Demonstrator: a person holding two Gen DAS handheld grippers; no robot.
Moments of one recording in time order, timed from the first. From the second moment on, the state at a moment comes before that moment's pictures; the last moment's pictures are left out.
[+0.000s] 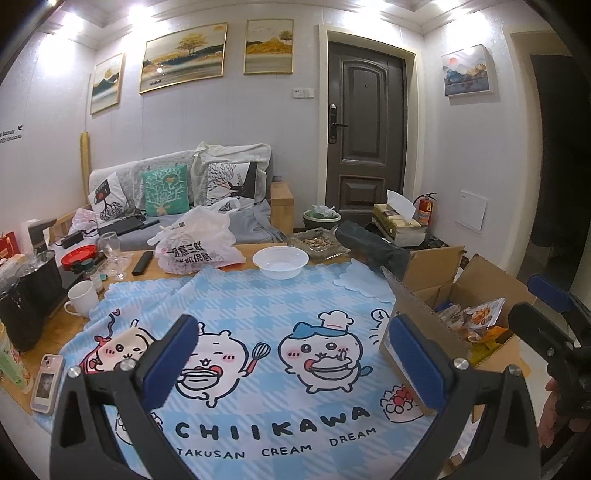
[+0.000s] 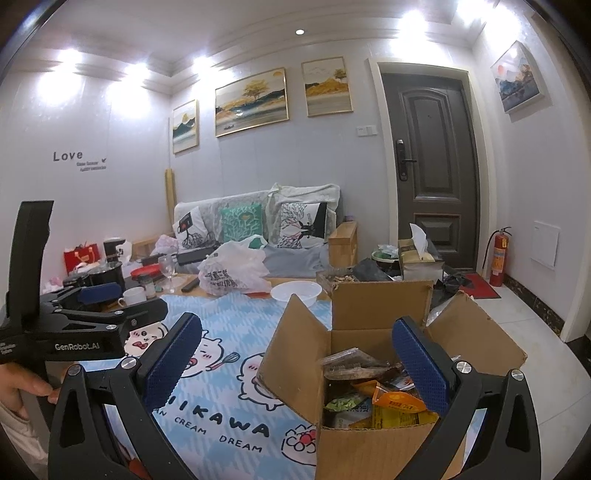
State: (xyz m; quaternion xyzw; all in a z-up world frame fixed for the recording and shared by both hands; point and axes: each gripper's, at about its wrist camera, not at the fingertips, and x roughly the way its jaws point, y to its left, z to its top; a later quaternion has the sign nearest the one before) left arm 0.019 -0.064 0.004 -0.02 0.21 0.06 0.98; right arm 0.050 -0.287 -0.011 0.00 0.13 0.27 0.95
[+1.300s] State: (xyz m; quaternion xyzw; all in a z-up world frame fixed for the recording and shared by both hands) left arm 0.019 -0.064 0.008 -0.02 0.21 0.06 0.98; right arm 0.039 -0.281 -0.010 -0.01 0.13 0.27 0.96
